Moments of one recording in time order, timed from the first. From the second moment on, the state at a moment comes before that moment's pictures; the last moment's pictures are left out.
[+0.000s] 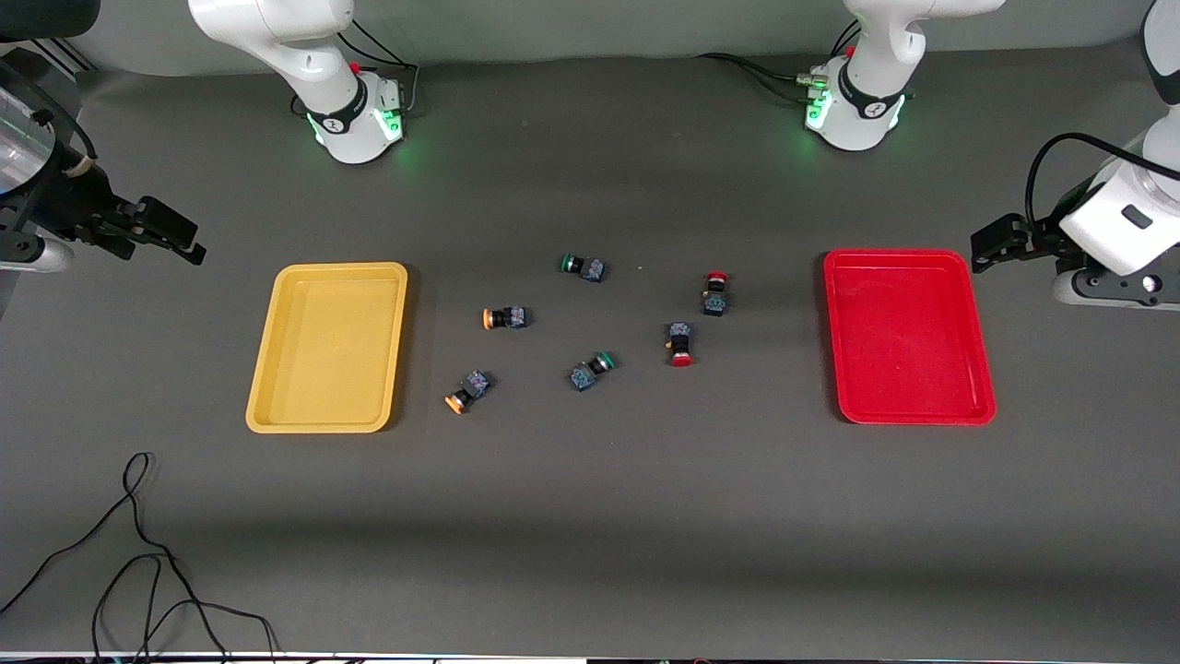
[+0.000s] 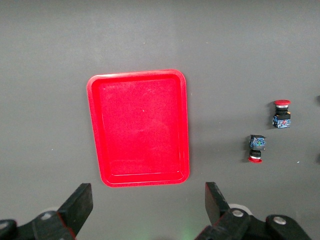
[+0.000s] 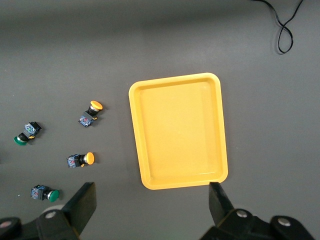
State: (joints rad) left arm -0.03 0.01 -0.04 -1.64 0.01 1.58 0.01; right arm 0.06 -0.13 -0.02 -1.74 0.04 1.65 0.19
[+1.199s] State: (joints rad) left arm -0.28 0.00 -0.19 -1.87 -0.02 1.80 -0.39; right arm 0.38 0.23 0.02 -1.80 0.02 1.88 0.99
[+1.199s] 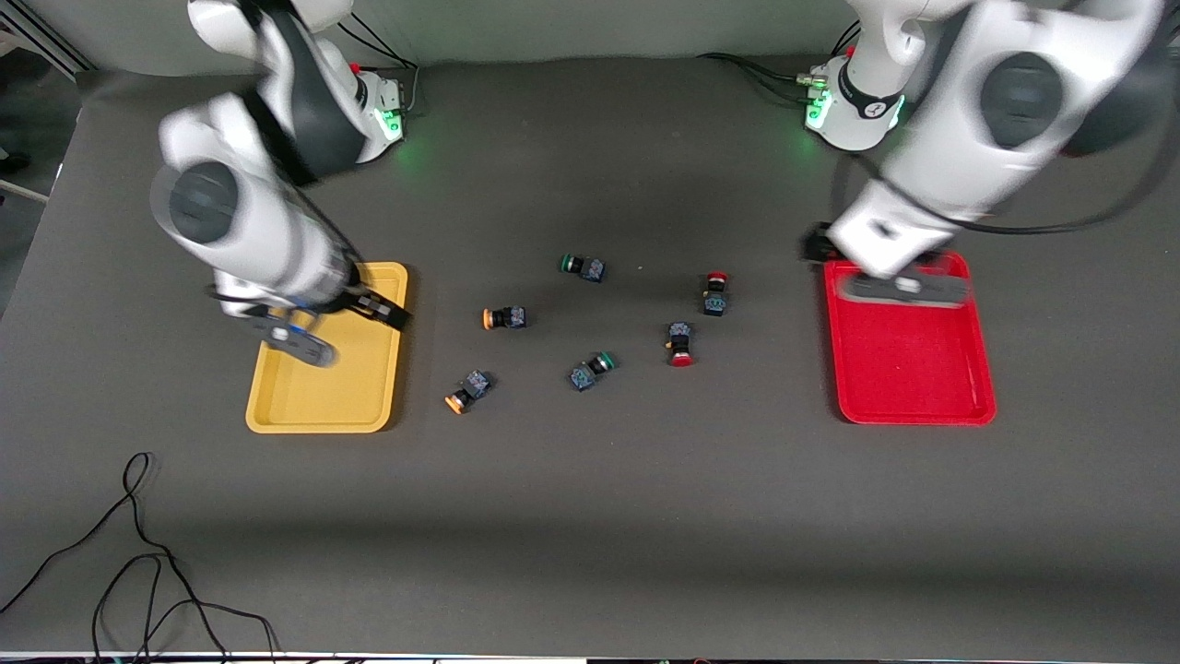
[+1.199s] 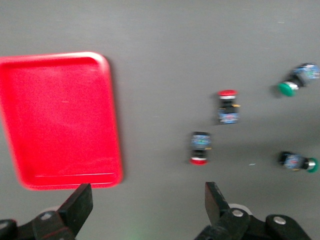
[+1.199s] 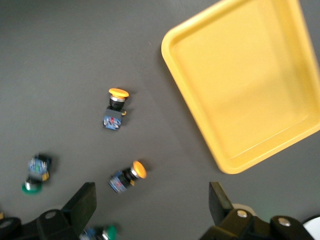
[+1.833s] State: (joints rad) left arm -0.42 0.04 -0.20 -2.21 -0.02 2.22 -0.51; right arm 0.56 0.50 0.03 -1.92 0.03 2.25 1.54
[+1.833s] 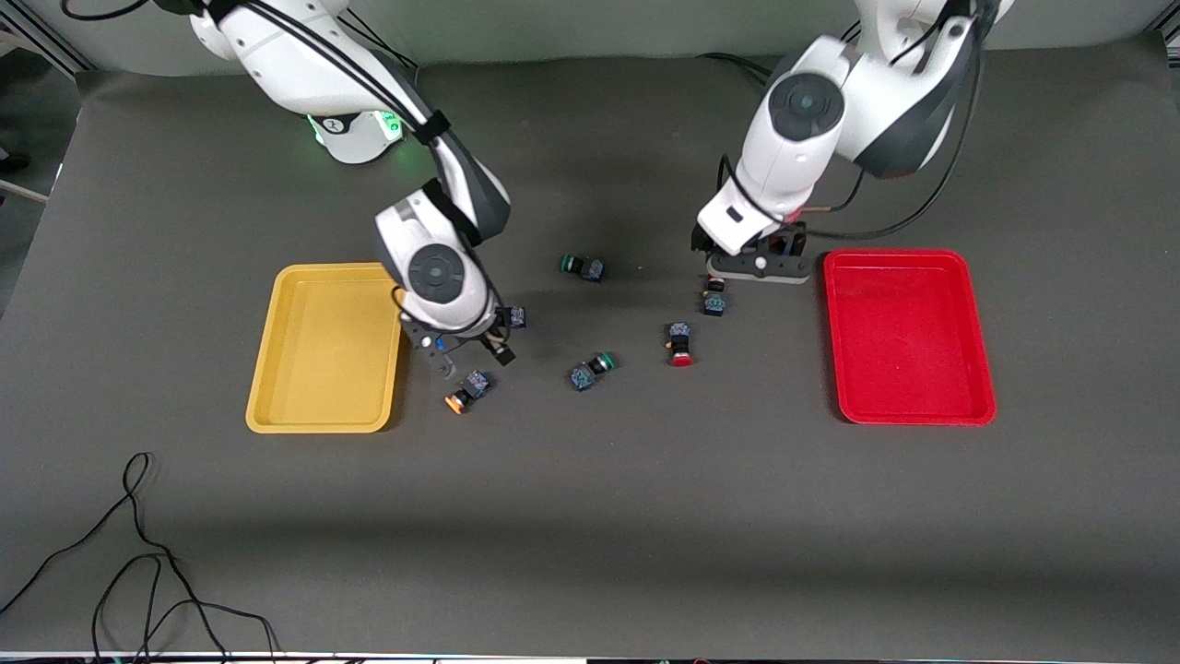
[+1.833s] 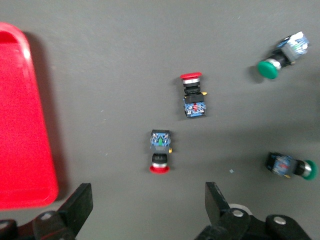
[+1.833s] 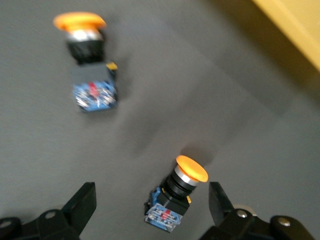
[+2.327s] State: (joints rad) left arm -0.43 0.32 -0.20 -2.28 -0.02 2.56 -0.50; right arm 0.60 0.50 0.03 -2.02 0.07 2.34 1.57
